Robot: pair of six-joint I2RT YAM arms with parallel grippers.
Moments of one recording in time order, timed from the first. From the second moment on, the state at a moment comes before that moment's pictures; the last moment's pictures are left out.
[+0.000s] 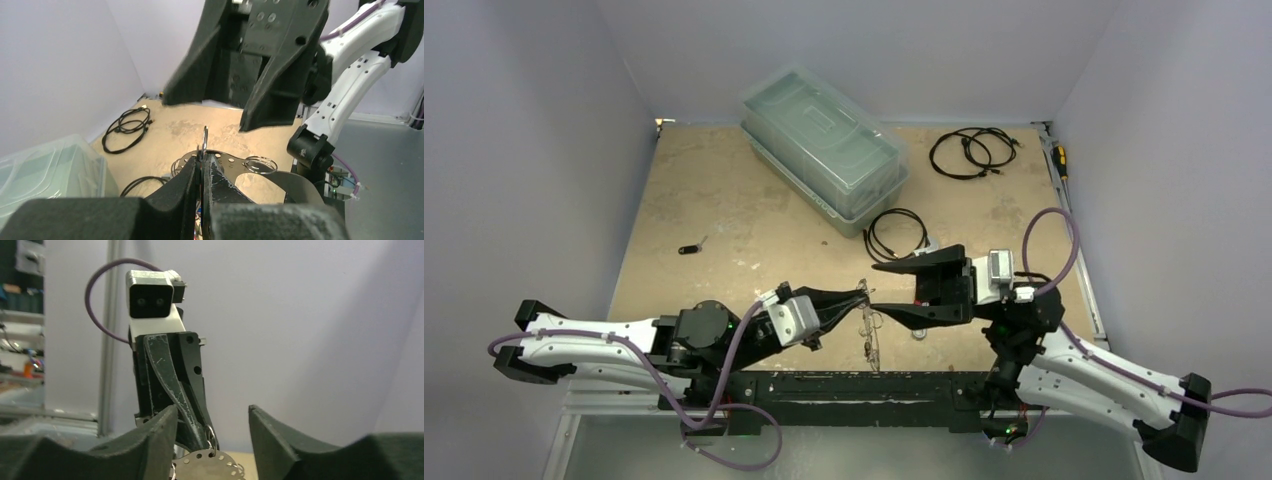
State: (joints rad) left arm -1.62 0.80 0.84 0.18 -0.45 0.26; right arm 0.99 0.71 0.53 0.91 -0.51 0.24
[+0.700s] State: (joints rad) left arm -1.62 0.77 1.00 -0.36 -0.52 0.19; right arm 0.99 0.84 0.98 -0.14 -0.44 -0.23
